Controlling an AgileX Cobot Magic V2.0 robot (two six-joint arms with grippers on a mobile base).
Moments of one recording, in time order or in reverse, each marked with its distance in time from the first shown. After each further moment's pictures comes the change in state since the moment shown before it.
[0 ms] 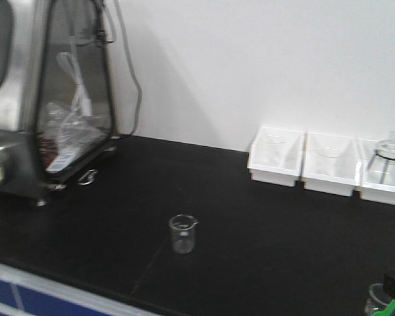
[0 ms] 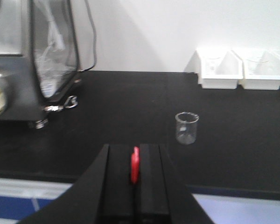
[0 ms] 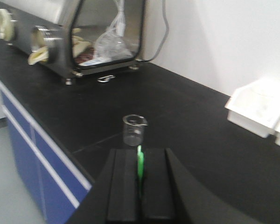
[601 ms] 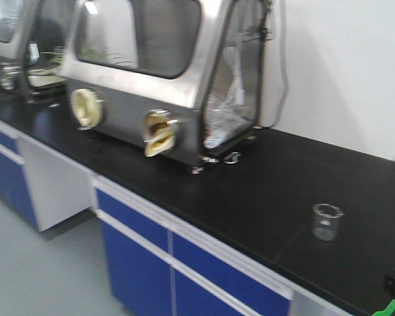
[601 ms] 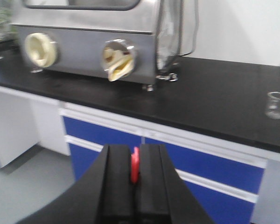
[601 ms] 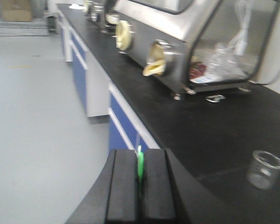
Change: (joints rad) left arm 0.000 0.000 0.000 0.000 0.000 0.000; right arm 0.000 0.000 0.000 0.000 0.000 0.000
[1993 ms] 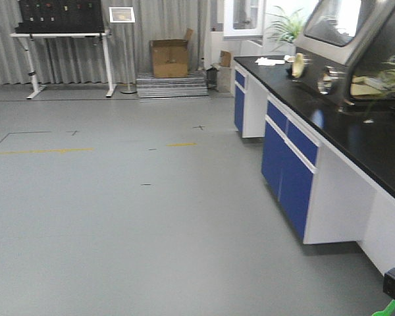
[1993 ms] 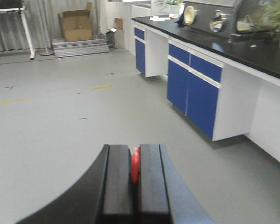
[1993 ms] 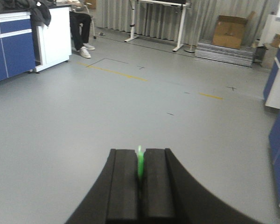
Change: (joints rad) left arm 0.000 0.000 0.000 0.000 0.000 0.000; right arm 0.000 0.000 0.000 0.000 0.000 0.001
